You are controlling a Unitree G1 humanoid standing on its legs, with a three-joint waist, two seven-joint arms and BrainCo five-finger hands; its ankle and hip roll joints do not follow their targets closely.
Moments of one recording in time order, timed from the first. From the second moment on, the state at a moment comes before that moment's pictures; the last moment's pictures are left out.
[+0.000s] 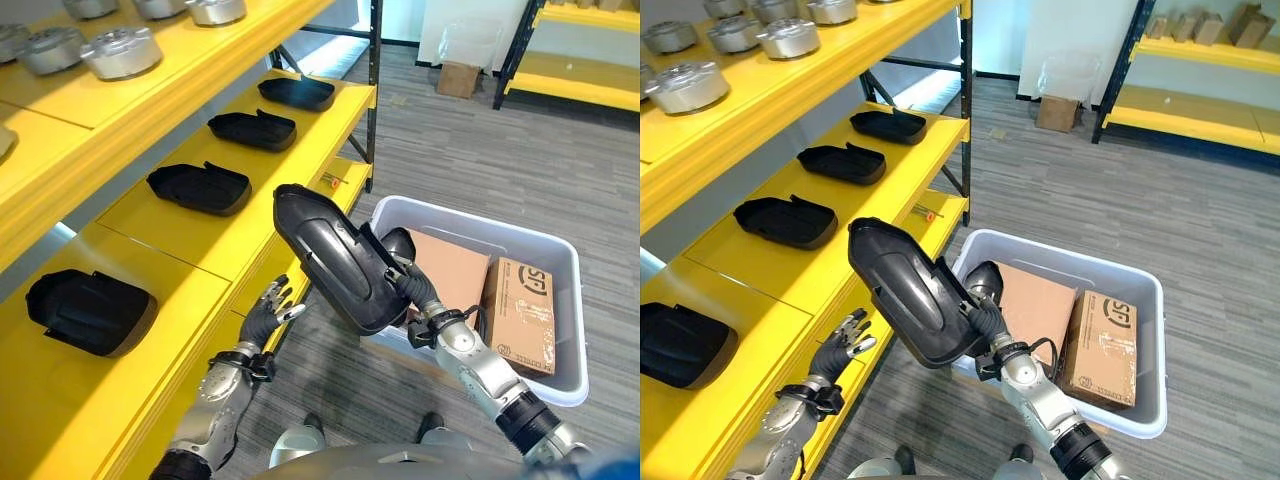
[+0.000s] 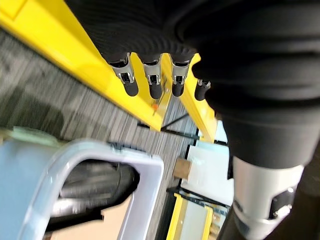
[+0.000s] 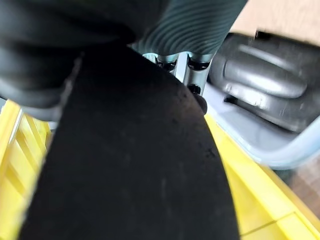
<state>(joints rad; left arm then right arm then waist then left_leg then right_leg) 0.17 0.41 -0.21 0.18 -0.57 -0.10 -0.08 -0.11 -0.31 0.53 0.17 0.42 0.03 -0.19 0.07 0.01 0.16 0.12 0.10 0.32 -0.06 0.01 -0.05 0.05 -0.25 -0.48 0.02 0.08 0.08</state>
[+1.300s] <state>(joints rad) 0.05 0.44 -0.35 0.17 -0.52 -0.04 -0.26 0.05 -0.40 0.32 0.22 0.59 0.05 -0.08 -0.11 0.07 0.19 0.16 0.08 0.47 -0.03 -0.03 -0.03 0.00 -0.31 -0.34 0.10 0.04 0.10</state>
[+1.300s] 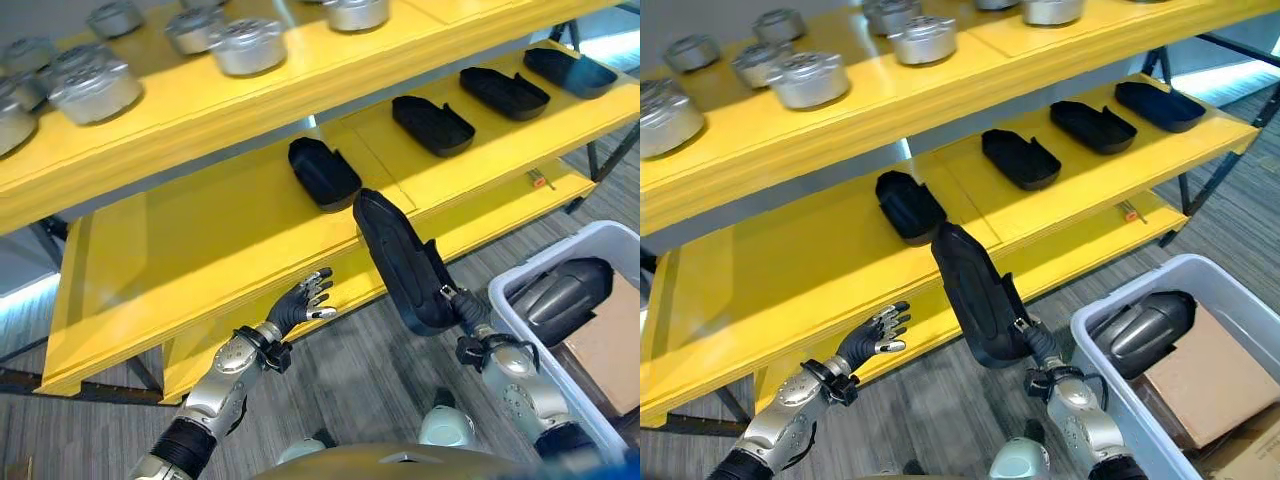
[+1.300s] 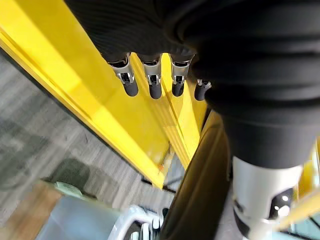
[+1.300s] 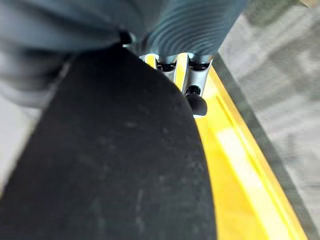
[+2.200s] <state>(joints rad) 0.04 0.41 -0.41 0.16 -0.44 -0.08 -0.19 0.04 -0.39 0.36 0.14 0.61 0.06 -0.09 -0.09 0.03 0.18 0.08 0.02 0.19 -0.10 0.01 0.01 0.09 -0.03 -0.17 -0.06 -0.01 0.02</state>
